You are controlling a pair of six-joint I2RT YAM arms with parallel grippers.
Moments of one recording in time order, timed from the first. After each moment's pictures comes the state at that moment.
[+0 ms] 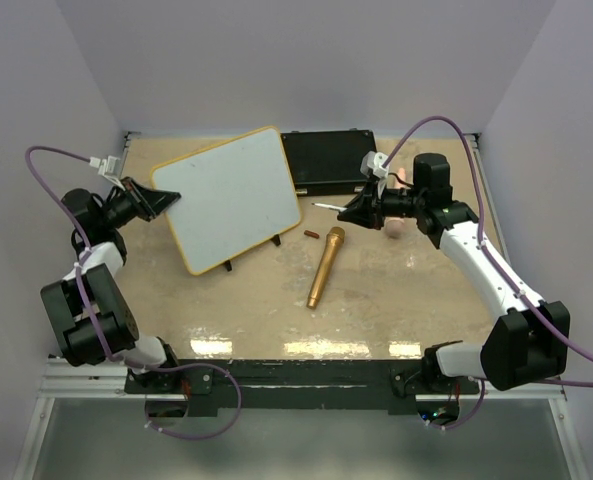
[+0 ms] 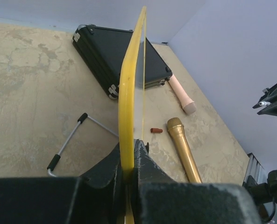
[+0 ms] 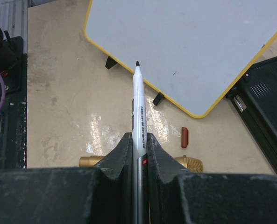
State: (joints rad) left arm 0.46 1.47 0.74 0.69 1.19 -0.59; right arm 0.24 1.32 1.08 -0.26 -1.01 -0.36
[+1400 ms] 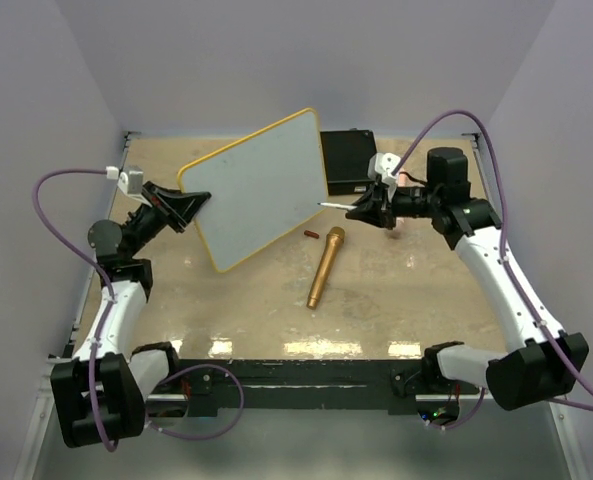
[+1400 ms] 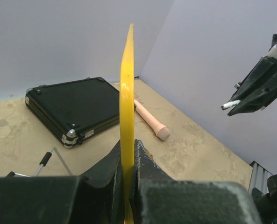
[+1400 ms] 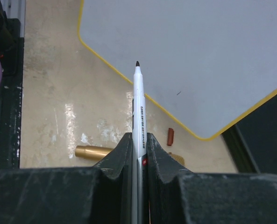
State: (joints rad) left arm 0.21 1.03 0.56 0.89 0.95 -0.73; right arm 0.24 1.24 1.18 -0.49 -1.00 -0.54
